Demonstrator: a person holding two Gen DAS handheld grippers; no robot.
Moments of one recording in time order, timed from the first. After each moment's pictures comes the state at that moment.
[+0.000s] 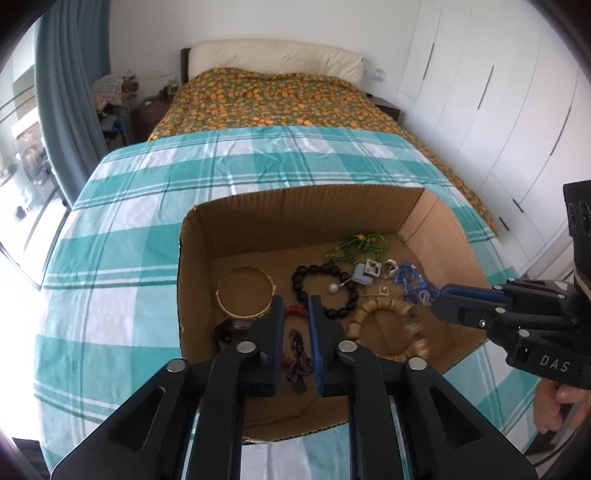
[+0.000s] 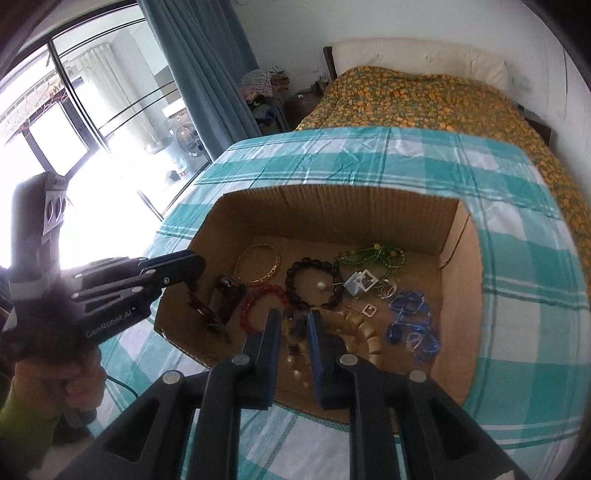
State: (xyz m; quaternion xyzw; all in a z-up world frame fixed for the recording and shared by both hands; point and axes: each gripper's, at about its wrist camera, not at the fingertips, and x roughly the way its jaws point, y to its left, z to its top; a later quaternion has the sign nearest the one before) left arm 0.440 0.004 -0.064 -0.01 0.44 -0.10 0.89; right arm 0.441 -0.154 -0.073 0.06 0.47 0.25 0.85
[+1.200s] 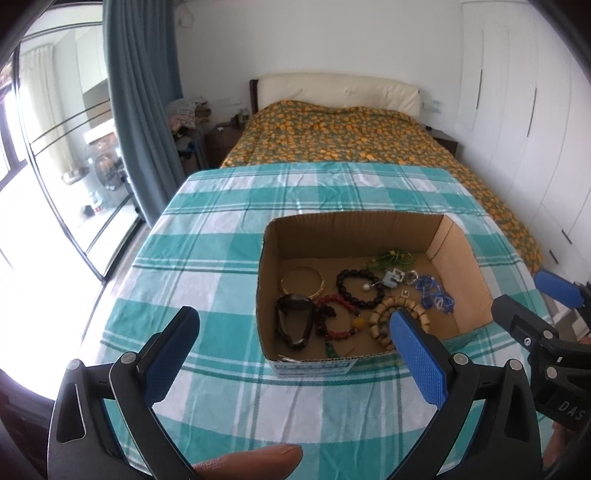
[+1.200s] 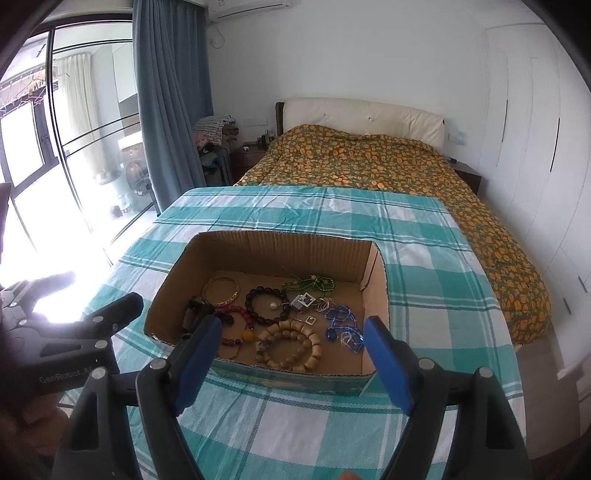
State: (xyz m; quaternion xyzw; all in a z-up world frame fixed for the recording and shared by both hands) left arm 0.354 0.002 -0.006 0.00 0.38 0.04 0.93; right arm 0.346 -0.153 0.002 -0.03 0.36 0.11 0.93
